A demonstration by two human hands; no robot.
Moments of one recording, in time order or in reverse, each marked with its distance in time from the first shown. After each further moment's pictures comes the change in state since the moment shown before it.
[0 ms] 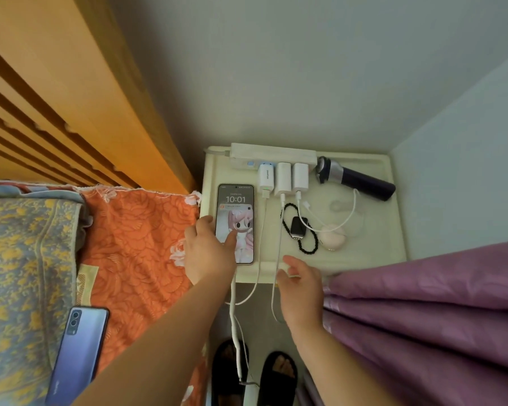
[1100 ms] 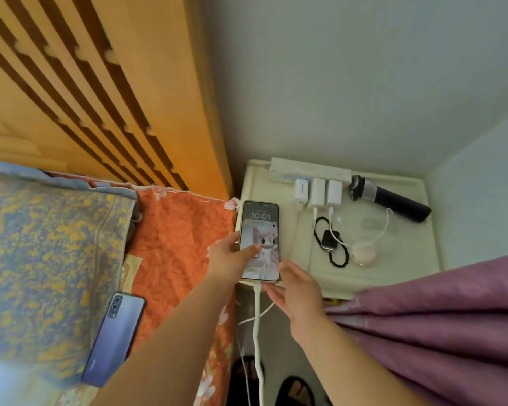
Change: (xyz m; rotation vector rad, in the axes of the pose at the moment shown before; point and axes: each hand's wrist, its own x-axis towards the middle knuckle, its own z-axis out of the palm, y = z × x) left_hand -0.002 -0.026 -0.036 -0.696 -0.363 -0.164; right_hand -0.029 -0.041 0.024 0.560 -0.318 0.364
